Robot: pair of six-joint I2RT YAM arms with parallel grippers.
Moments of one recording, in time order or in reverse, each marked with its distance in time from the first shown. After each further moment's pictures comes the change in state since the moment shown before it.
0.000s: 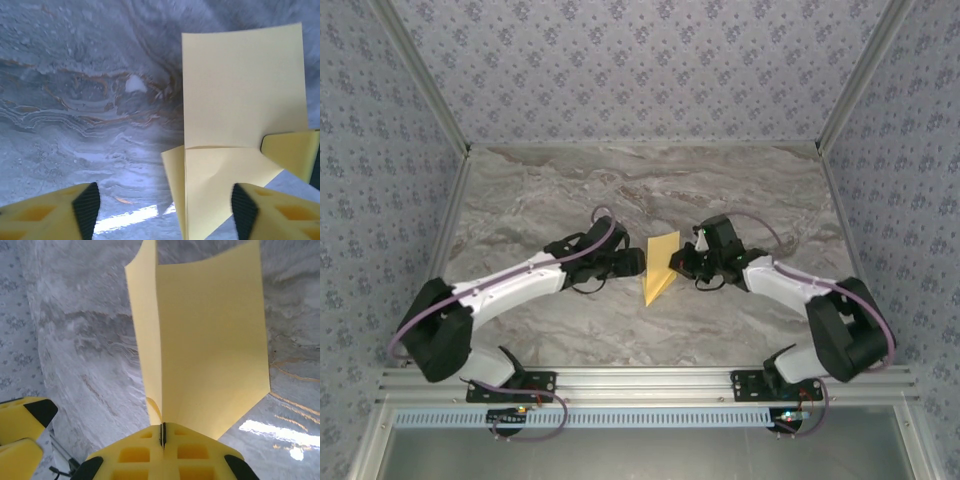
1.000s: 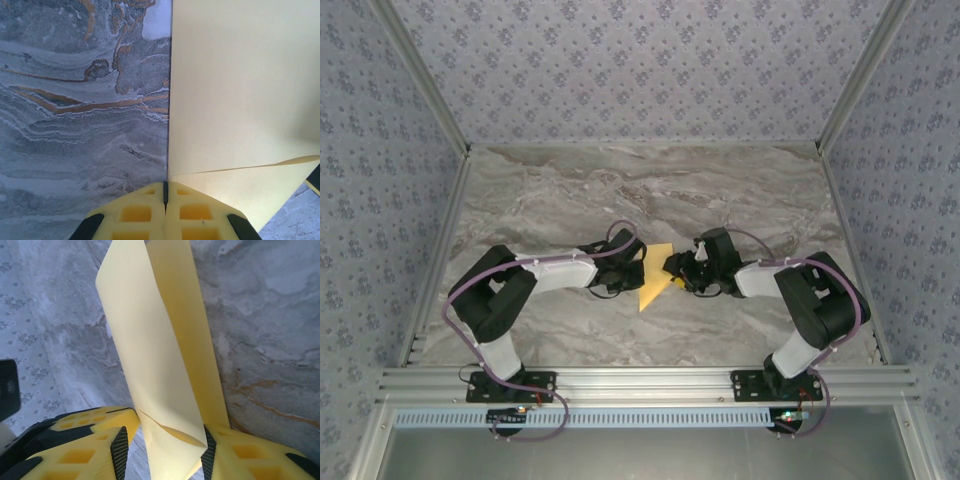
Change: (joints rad) left arm -0.002 0.346 -0.004 0.152 0.099 -0.126; right arm -0.044 0.232 -0.151 0.424 -0.130 0.181
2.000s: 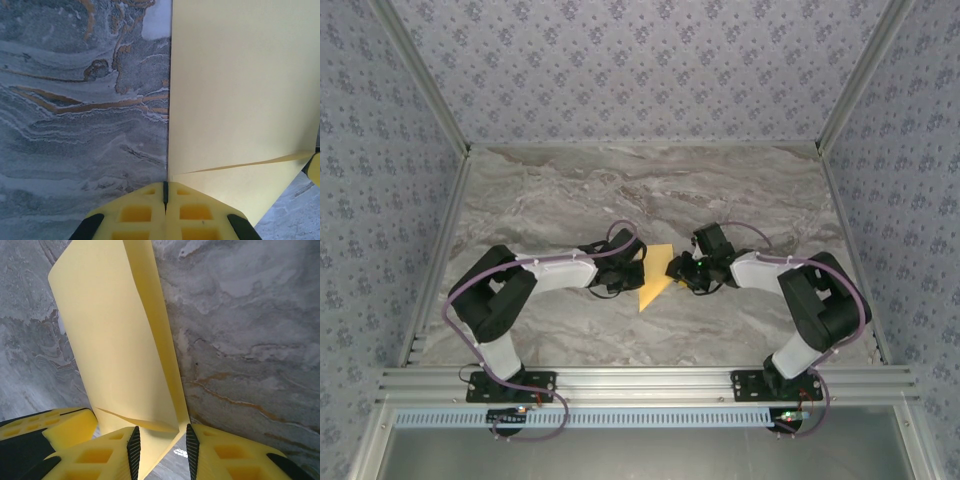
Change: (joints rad) left arm -0.003 0.000 0.000 0.001 0.000 0.000; right arm 0.034 -0.009 0.130 -0.346 0.131 -0.168
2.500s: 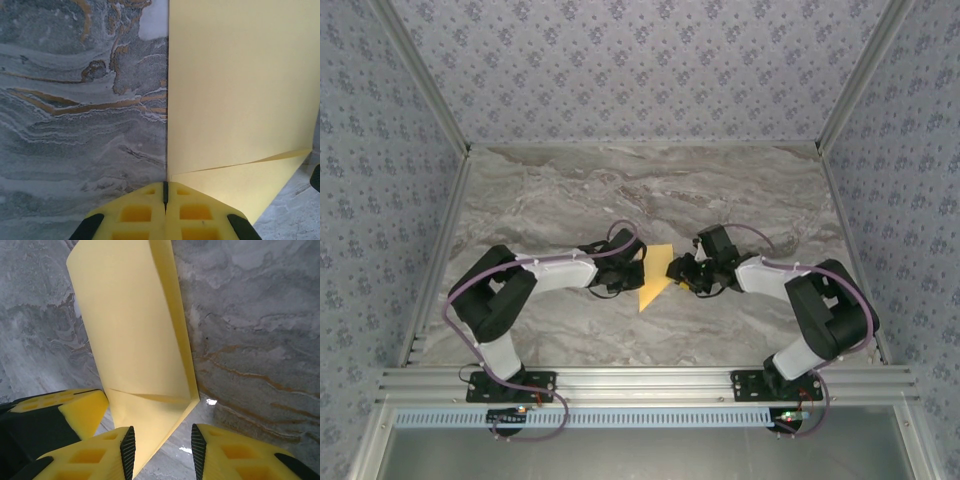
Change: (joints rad) left arm 0.000 0.000 0.000 0.001 0.003 0.015; right arm -0.008 -0.058 -0.040 0.006 -0.032 0.000
